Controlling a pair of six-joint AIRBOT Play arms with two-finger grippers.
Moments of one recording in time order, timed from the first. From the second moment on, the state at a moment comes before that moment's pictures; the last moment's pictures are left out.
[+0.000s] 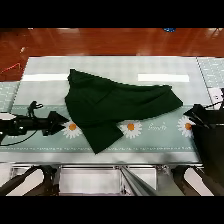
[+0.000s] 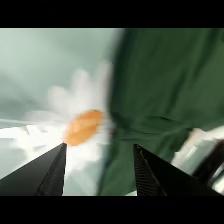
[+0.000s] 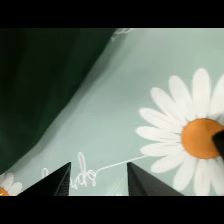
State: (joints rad) left arm 0.34 -1.12 0.44 0.67 -1.09 -1.31; right arm -0.55 -0.97 0.66 -1.06 1.13 1.40
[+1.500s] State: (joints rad) left arm 0.06 -1.31 0.64 0.42 -0.94 -1.22; right arm -0.53 -1.50 0.87 -0.79 0.94 1.37
